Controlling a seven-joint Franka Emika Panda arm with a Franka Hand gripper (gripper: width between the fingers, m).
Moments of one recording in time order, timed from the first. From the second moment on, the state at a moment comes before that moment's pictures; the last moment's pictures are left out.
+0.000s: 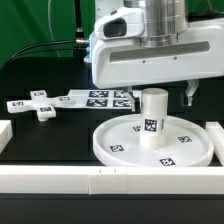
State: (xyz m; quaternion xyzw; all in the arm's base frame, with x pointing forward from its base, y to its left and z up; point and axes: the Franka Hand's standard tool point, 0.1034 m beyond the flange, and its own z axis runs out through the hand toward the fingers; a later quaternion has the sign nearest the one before) arm 0.558 0.047 0.072 -1.00 -0.04 0.00 0.05
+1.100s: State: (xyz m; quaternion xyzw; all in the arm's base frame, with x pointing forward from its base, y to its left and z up) arm 0.567 0.042 0.077 -0.84 -0.54 0.01 0.01
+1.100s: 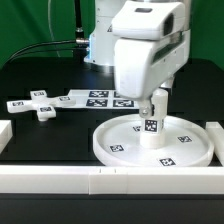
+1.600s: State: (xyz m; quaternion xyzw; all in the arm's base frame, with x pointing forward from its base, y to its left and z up) arm 0.566 0.040 0.076 -0.76 -0.65 0.01 0.01
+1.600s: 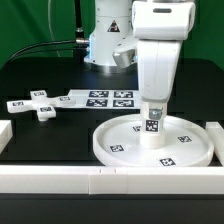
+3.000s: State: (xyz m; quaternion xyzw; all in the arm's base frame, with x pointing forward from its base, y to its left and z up) arm 0.565 0.035 0.073 -0.66 -0.75 0.03 0.00
